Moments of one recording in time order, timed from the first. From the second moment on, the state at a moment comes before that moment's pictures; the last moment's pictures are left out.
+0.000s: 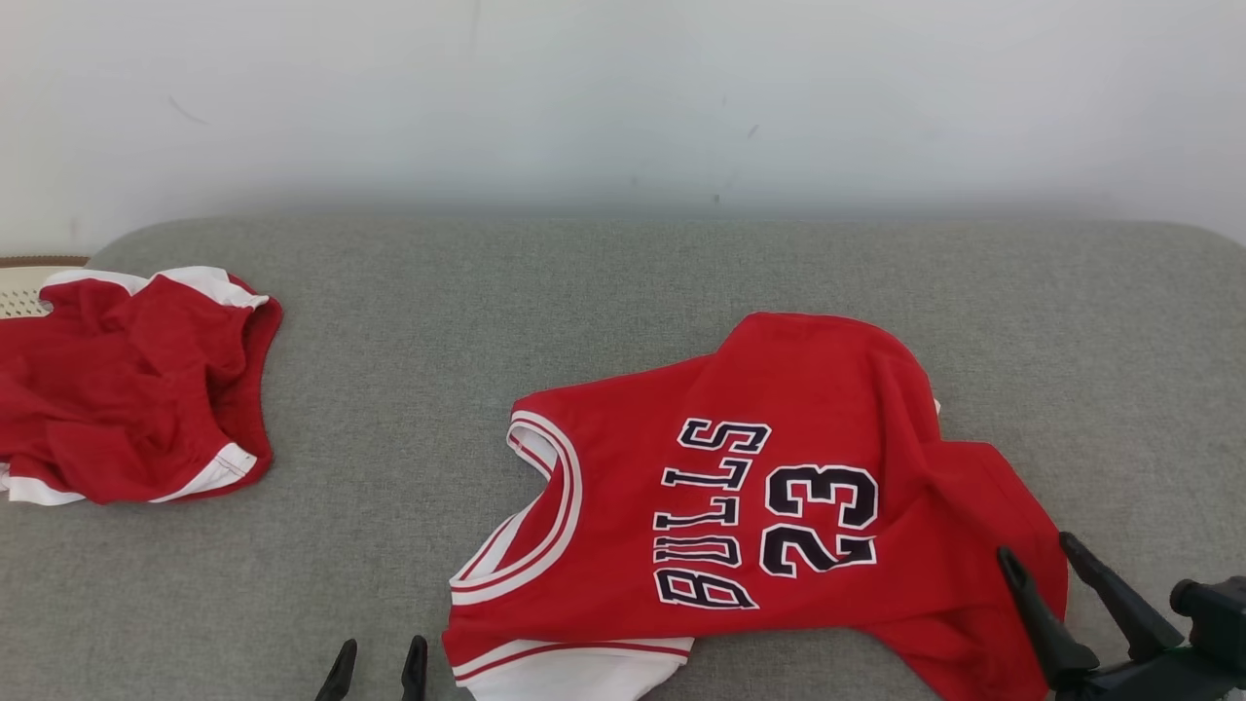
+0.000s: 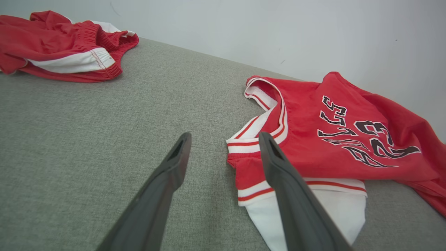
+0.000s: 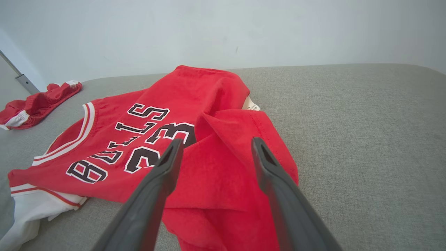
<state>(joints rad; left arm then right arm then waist) 0.02 0.05 -0.11 0.14 -0.26 -0.04 -0.26 -0.02 -0.65 0.51 0.09 0.72 0.13 -0.17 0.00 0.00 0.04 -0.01</state>
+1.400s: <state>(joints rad) -0.25 0.09 -0.15 0.53 -0.22 -0.13 -0.26 -0.05 -0.24 0.30 0.12 0.32 0.13 -0.26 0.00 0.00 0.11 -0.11</state>
